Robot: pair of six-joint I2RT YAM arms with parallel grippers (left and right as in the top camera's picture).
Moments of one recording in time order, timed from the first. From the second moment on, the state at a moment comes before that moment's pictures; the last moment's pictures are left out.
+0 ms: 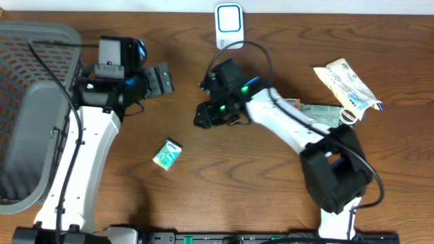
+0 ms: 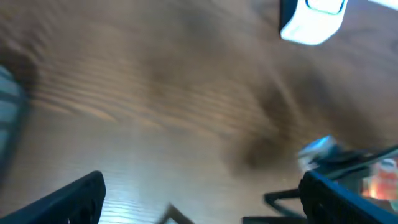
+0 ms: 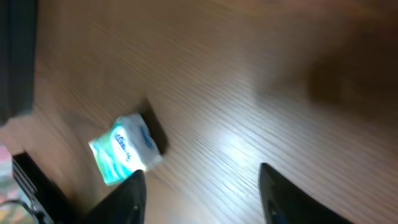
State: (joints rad) left arm -0.11 1.47 1.40 -0.87 0.06 -0.33; right arm 0.64 2.03 1.48 -0.61 -0.47 0.35
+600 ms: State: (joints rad) left arm -0.04 1.47 1.45 -0.94 -0.18 -0.36; right arm 0.83 2.16 1.48 -0.44 -0.48 0.42
